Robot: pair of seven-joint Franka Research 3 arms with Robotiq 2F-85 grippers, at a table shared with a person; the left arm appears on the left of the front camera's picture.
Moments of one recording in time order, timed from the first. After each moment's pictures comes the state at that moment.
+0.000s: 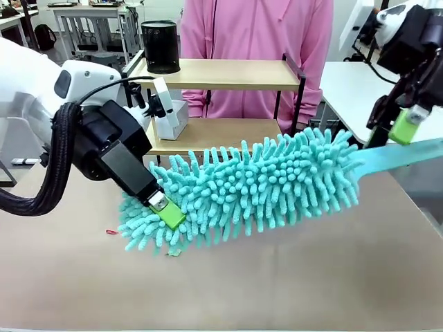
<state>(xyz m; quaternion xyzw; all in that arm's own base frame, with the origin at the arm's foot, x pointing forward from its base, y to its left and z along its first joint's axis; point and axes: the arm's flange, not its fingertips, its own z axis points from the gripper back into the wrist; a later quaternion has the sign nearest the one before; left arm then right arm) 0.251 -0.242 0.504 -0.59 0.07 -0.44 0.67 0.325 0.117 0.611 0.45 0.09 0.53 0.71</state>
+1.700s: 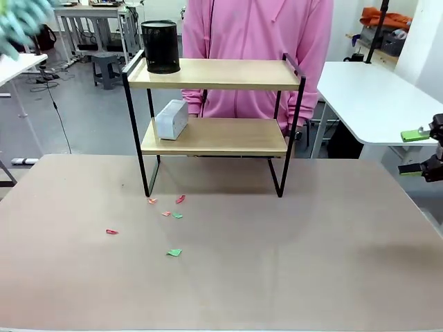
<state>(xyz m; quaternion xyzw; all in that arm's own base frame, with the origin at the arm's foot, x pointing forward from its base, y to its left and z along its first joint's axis) 0.262 -0.015 0.615 -0.72 -0.32 -0.26 0.56 0.338 -0.088 0.454 0.56 -0.13 -0.02 0.82</state>
